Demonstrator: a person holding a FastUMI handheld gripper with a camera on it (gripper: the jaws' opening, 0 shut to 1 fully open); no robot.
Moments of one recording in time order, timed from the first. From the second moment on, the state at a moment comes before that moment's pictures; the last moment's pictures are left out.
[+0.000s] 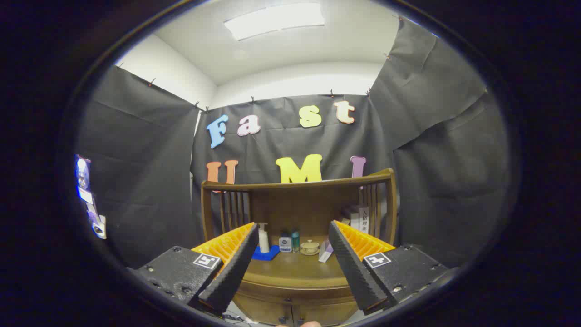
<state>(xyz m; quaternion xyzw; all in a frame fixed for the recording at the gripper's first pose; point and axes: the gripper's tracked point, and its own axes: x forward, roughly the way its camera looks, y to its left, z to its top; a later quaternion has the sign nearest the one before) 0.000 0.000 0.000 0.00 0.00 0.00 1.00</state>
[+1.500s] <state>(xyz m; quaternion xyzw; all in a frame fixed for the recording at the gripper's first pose) 0.068 0.013 -0.249 0.02 0.13 0.01 0.99</state>
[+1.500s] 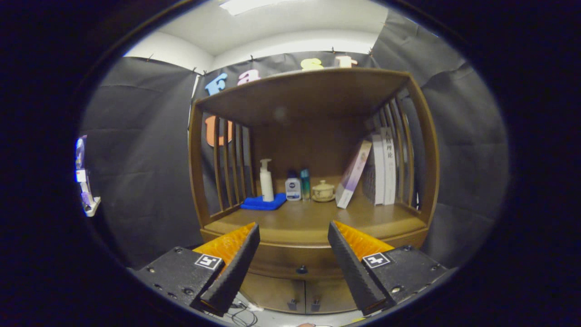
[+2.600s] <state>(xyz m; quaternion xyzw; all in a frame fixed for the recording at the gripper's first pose) 0.128 -0.009 -0.421 0.04 0.23 -0.06 0.97</state>
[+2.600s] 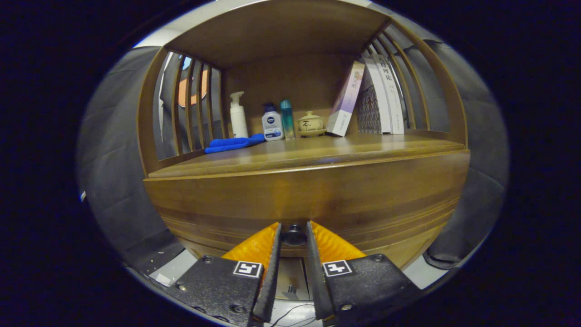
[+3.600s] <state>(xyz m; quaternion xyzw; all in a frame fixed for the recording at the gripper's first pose) 0.070 -0.005 -0.414 0.03 0.23 -0.07 0.97</state>
